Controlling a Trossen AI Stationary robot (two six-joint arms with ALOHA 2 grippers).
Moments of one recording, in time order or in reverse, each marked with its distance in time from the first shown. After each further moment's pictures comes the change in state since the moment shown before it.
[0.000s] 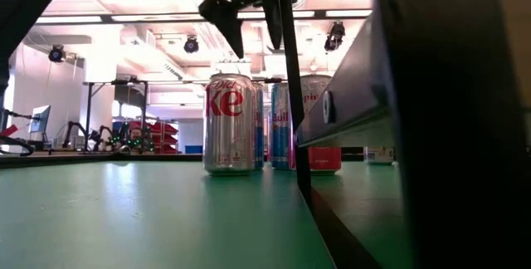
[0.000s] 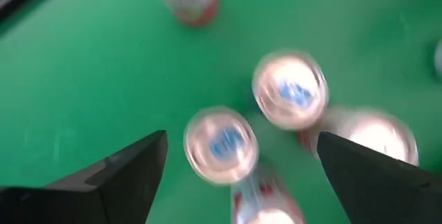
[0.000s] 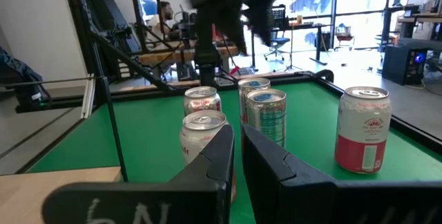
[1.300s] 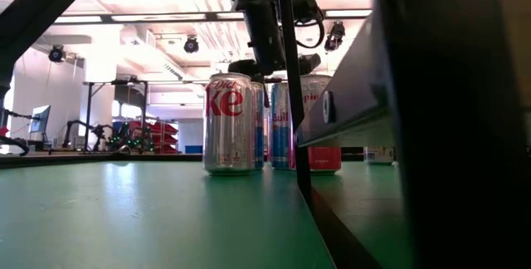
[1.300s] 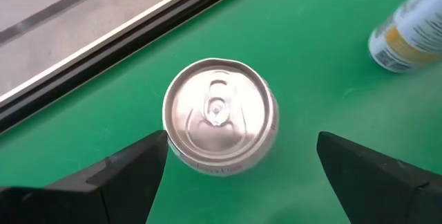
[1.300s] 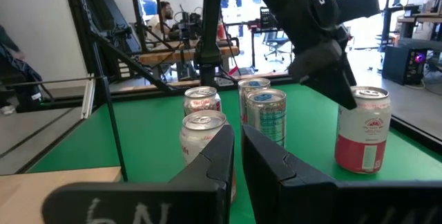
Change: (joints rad) left arm 0.157 0.062 -0.288 0.576 -0.202 0.175; right arm 0.000 0.000 0.000 0.000 0.000 0.000
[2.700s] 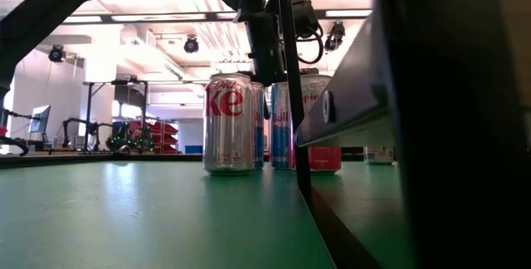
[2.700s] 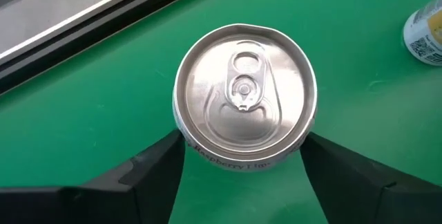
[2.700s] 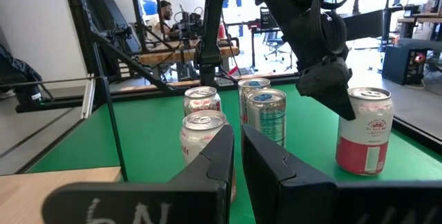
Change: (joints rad) left arm 0.014 0.045 0.014 -0.043 0.045 -0.077; right arm 0.000 0.000 0.000 0.000 0.000 -0.001
